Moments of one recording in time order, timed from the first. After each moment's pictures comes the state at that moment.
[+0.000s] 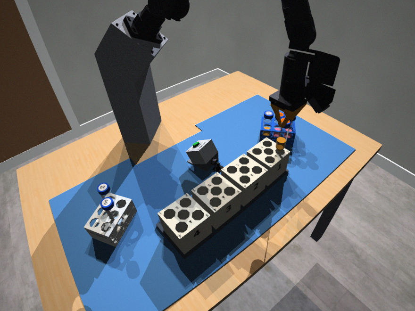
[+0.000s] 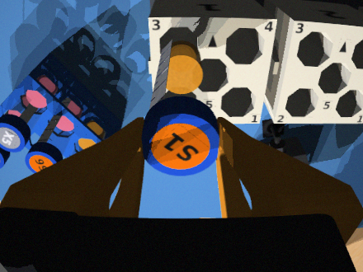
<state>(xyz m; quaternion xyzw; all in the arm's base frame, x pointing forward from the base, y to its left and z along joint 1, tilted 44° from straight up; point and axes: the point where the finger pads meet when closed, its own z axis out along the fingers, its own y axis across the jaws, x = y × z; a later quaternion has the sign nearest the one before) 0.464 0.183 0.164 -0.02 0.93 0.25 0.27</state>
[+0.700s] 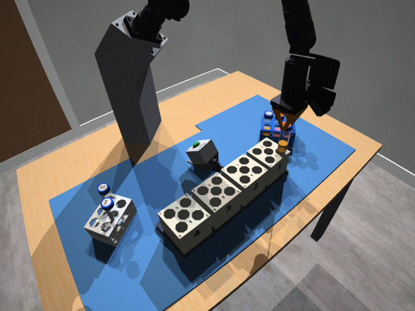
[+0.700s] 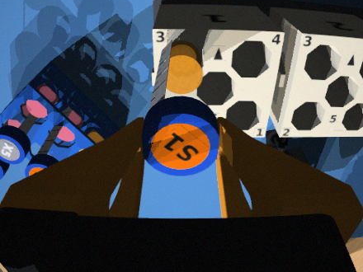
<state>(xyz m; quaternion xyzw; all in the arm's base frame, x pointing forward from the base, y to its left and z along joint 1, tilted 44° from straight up) 0.472 0.190 0.160 -0.02 0.93 0.25 0.28</state>
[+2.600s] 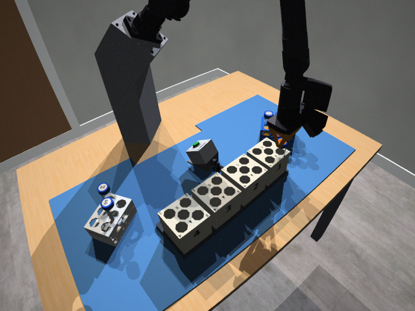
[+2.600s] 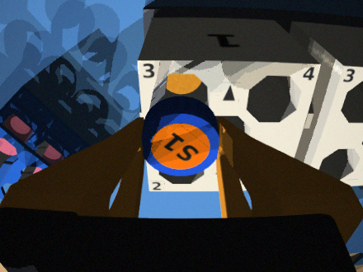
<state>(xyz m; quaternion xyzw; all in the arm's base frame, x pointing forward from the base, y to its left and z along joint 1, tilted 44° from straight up) 0.503 0.220 0.110 -0.02 0.93 0.25 0.28</state>
